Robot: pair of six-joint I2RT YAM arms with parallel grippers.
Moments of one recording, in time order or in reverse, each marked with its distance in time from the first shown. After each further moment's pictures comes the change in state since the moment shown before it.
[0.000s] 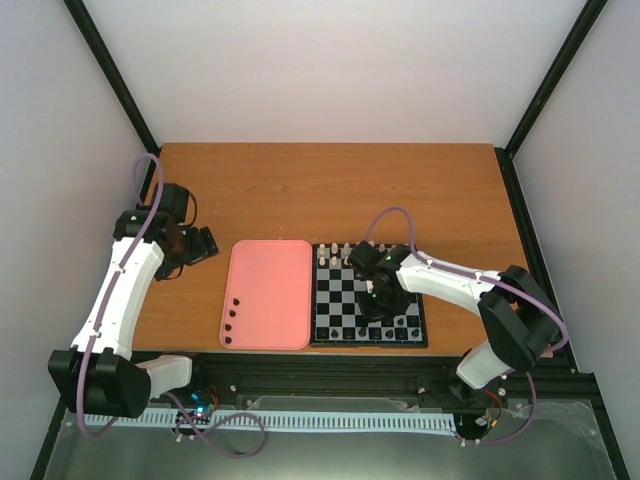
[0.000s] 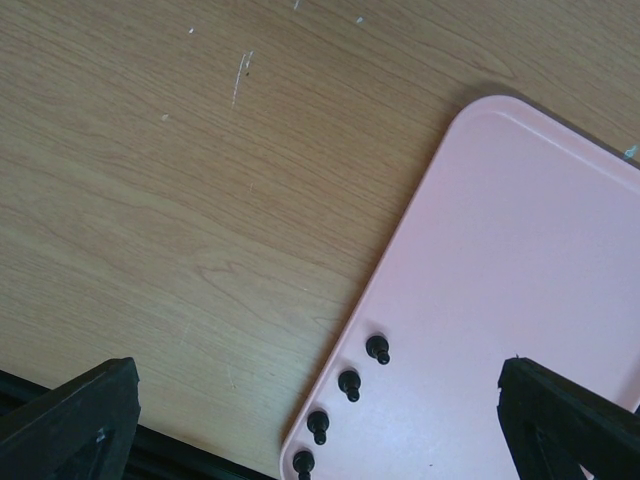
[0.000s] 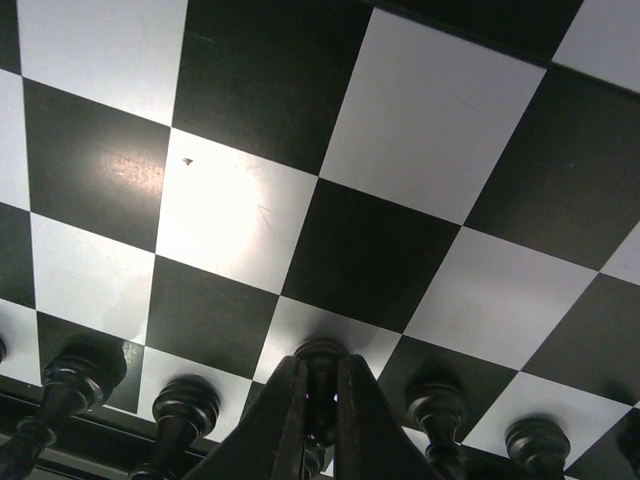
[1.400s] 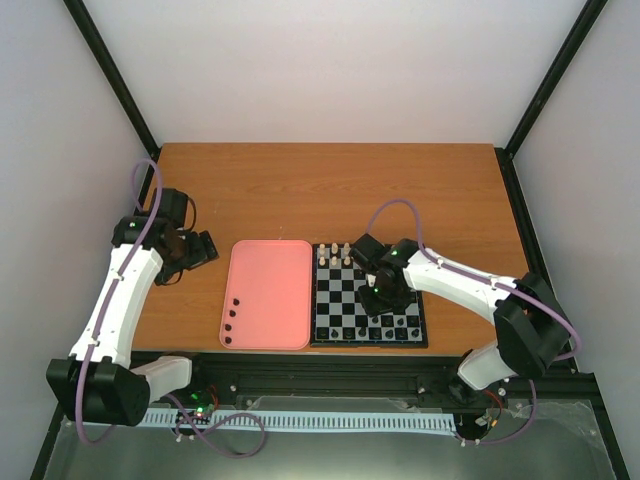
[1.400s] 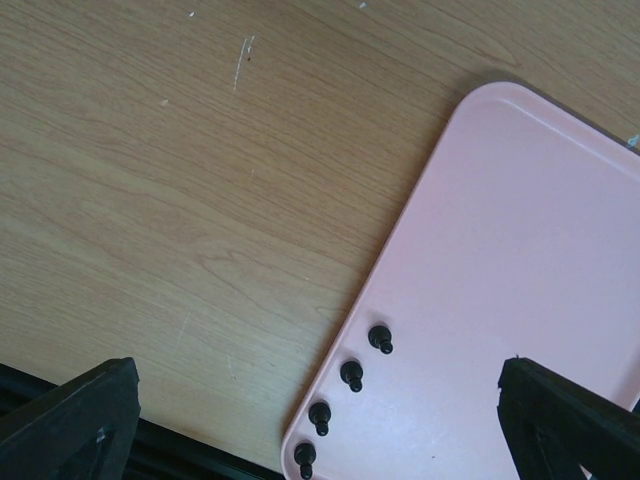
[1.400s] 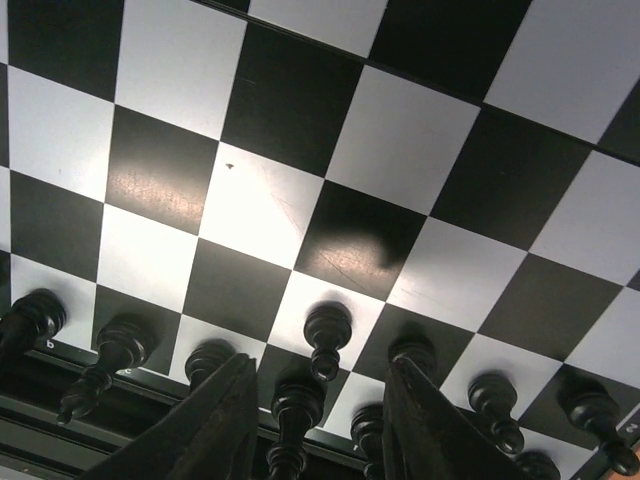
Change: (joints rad) left arm 0.000 -0.039 -0.035 0.002 0.009 -0.008; right arm 0.000 -0.060 0.055 -0.067 0.031 -0.015
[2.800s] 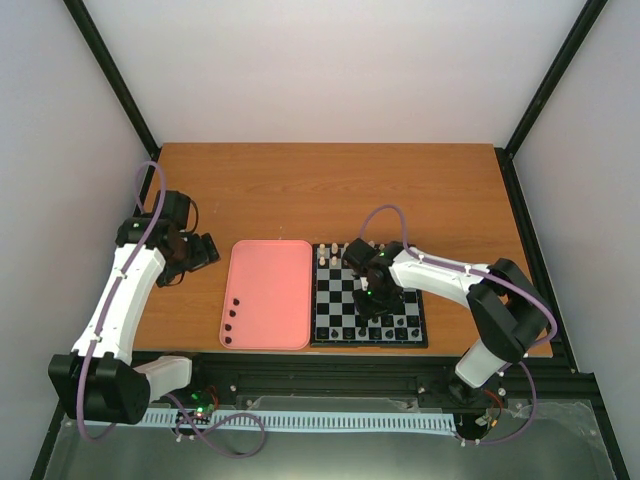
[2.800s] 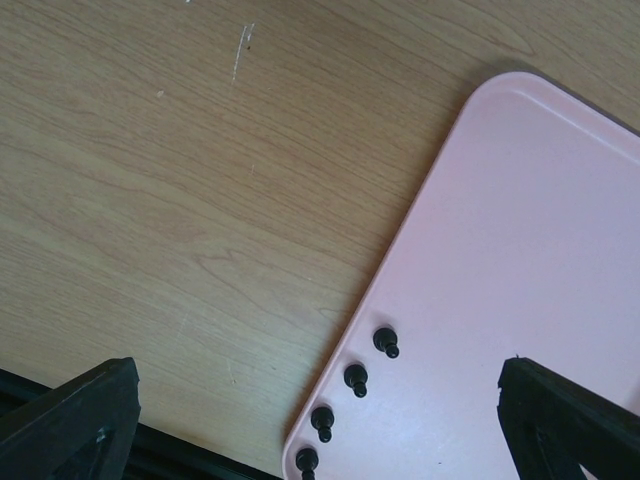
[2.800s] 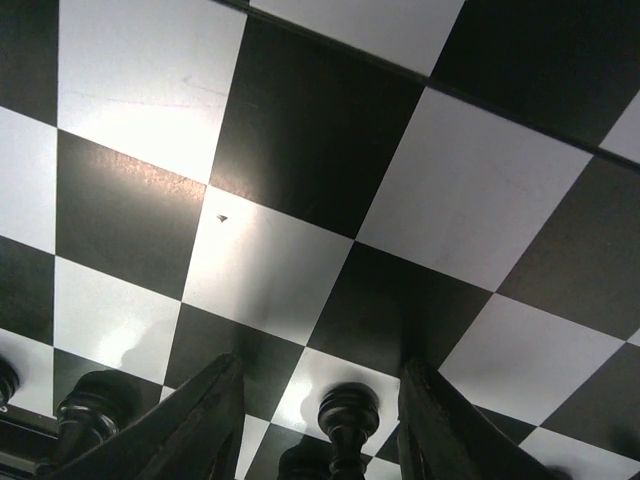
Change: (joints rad) left arm 0.000 0.008 -0.036 0.026 0.000 -0.001; right arm 0.000 0.126 -0.013 0.081 -0.032 -0.028
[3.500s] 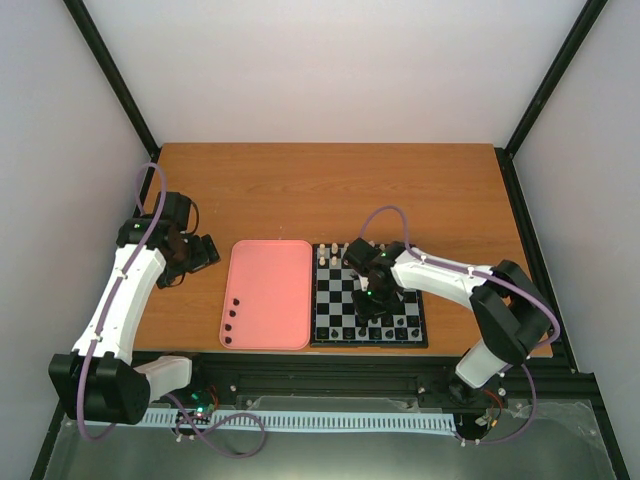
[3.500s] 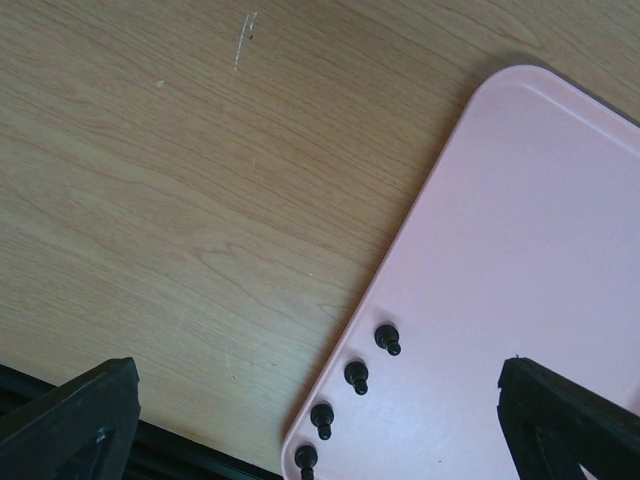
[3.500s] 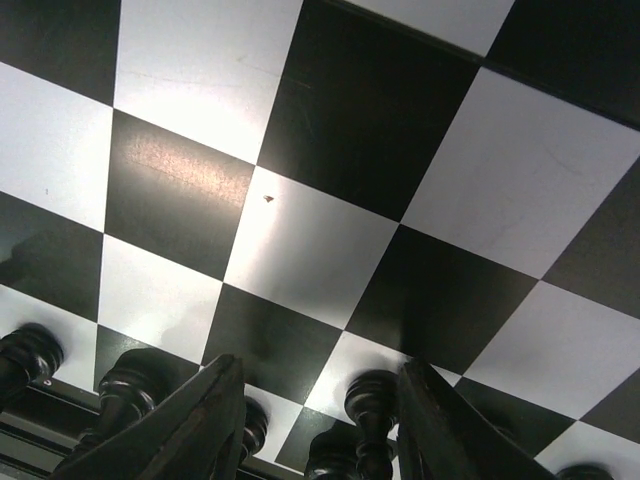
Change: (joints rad) left arm 0.000 -0.001 -0.013 0.000 0.003 -0.008; right arm 0.000 -0.016 -0.007 0.005 -0.055 0.000
